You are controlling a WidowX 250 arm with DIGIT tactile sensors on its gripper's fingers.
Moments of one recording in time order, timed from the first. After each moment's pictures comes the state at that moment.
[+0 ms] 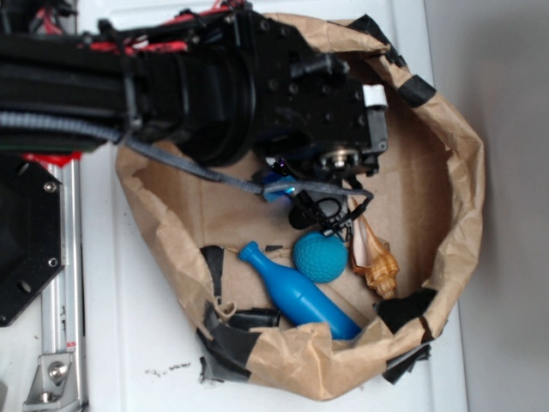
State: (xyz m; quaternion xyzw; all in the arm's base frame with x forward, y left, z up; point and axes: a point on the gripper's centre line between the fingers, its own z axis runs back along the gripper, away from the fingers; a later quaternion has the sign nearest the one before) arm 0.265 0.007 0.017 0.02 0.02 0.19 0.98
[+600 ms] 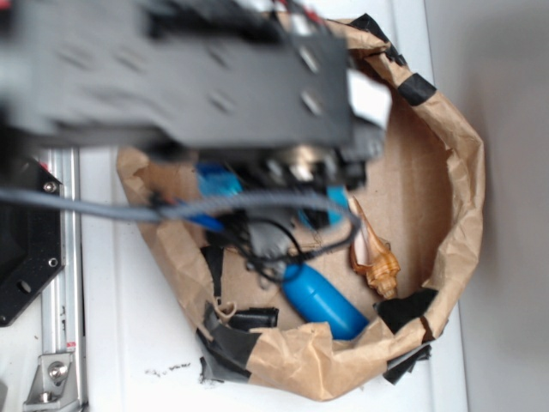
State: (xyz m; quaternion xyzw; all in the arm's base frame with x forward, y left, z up) arm 0.233 0.005 0.157 0.02 0.00 -0.01 1.00
